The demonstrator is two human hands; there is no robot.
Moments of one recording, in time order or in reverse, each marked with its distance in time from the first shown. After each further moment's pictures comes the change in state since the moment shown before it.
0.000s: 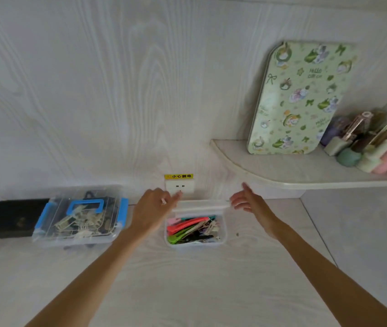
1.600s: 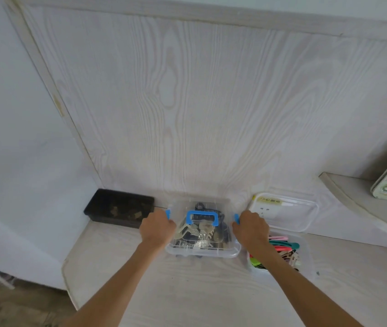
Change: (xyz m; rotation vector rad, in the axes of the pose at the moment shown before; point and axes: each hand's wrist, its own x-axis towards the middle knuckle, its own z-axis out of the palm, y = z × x) left_hand -0.034 -0.153 -0.100 0.163 0.086 -0.553; right_hand 0.004 -0.082 0.226 -1.061 0.131 -0.073
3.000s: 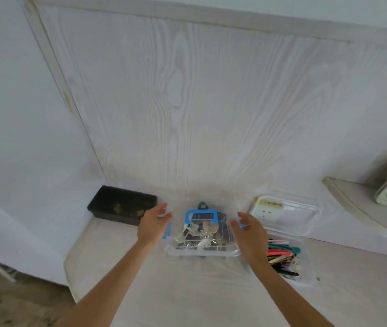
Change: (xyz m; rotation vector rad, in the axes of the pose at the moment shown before) left_hand 0.004 -0.017 -0.001 -0.618 -0.018 -0.096; right_hand -0.017 0.007 0.021 0.722 0.158 0.076
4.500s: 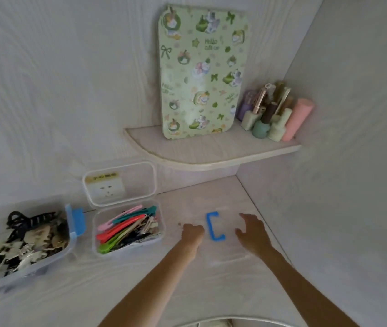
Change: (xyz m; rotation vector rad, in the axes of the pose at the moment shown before) left_hand -0.201 0.085 0.389 0.099 -0.750 -0.275; right_hand -0.005 0.296 -0.248 -0.382 -0.049 0.380
